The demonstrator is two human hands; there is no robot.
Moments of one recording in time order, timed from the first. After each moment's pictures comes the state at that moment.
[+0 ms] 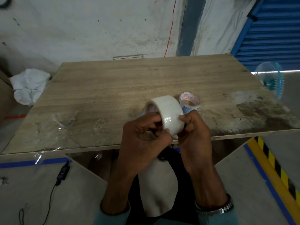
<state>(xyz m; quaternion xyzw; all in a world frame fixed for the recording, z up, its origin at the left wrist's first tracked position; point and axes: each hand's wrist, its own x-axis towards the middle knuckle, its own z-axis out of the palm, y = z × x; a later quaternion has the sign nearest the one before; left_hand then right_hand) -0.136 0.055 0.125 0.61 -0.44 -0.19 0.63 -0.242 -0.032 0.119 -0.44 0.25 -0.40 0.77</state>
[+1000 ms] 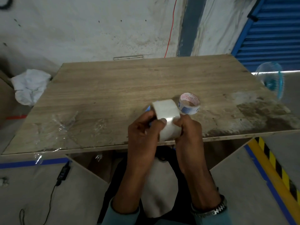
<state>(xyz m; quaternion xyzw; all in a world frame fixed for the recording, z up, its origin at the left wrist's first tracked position) -0.149 0.040 0.122 0.58 -0.27 -0.26 0.72 -0.232 -0.027 0.111 -0.50 0.28 -0.43 0.70</state>
